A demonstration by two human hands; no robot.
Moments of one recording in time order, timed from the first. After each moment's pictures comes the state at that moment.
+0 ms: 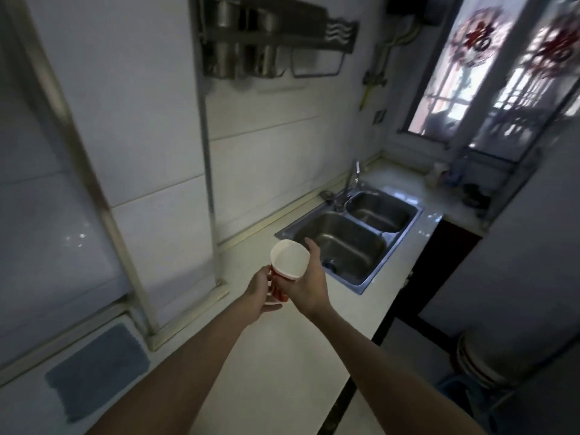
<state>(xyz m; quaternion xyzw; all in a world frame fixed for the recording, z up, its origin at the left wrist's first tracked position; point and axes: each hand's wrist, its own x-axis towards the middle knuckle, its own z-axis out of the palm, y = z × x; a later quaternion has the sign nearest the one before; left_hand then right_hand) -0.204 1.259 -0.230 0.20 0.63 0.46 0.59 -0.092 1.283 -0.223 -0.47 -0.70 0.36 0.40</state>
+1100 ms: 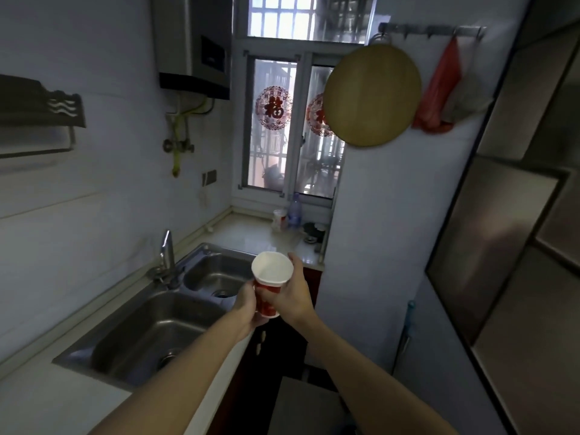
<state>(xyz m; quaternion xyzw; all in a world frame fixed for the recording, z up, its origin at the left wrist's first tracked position) 0.193 1.463 -0.120 0.29 0.53 0.45 0.66 0.301 1.458 -0.126 -0.55 -0.60 0.28 0.51</state>
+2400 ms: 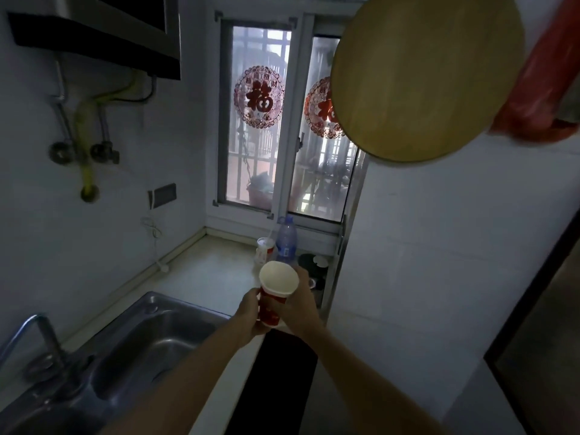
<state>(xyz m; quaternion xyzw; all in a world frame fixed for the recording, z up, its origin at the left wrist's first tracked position) 0.344 1.916 -0.151 0.31 0.53 0.39 0.68 0.457 1.892 -0.149 -0.55 -0.65 0.23 0.48</state>
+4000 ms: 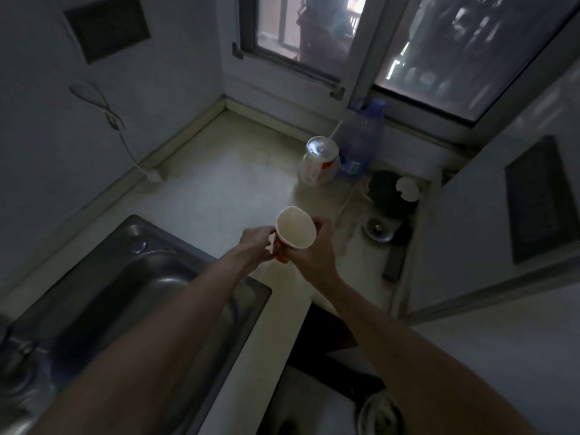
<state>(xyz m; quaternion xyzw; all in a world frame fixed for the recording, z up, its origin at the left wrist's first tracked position) 0.313 2.272 -0.346 0.21 0.66 0.32 0.65 0.446 2.240 -0.365 -0.62 -0.54 0.36 0.43</state>
